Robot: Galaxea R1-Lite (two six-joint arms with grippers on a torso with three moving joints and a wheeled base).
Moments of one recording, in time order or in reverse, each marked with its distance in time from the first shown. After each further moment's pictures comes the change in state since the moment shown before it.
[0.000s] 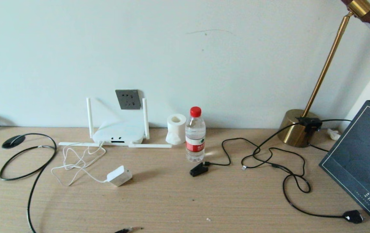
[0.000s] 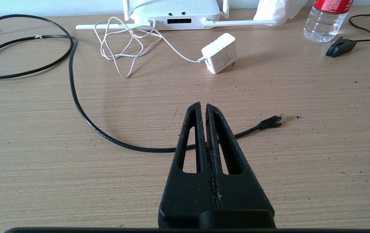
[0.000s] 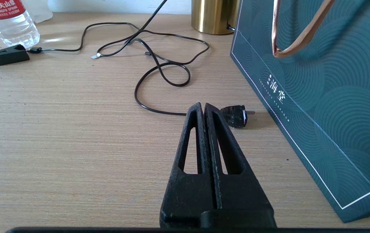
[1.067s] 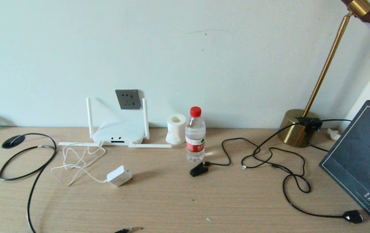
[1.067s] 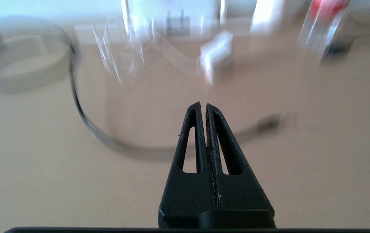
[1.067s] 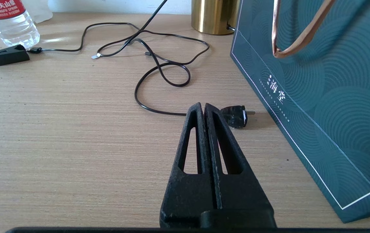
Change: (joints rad) left arm 0.000 0.010 -0.077 0.014 -0.004 0.017; right arm 0.000 0.000 0.000 0.000 0.000 -0.001
